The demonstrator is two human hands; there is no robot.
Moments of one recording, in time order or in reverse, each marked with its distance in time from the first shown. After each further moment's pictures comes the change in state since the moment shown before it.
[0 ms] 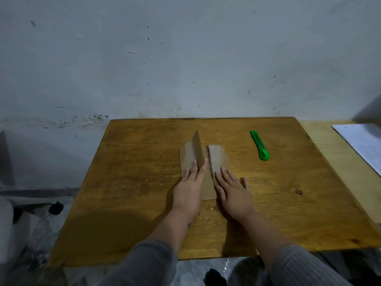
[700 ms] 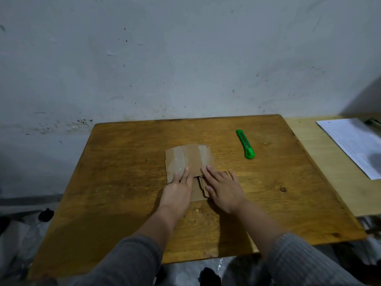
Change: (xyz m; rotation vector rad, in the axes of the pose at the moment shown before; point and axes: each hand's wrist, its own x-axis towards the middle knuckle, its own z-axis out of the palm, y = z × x) left_hand 0.010 0.006 0.003 0.331 -0.235 0.116; right_hand 0.010 0.021 -0.029 -0.071 -0.112 -0.176
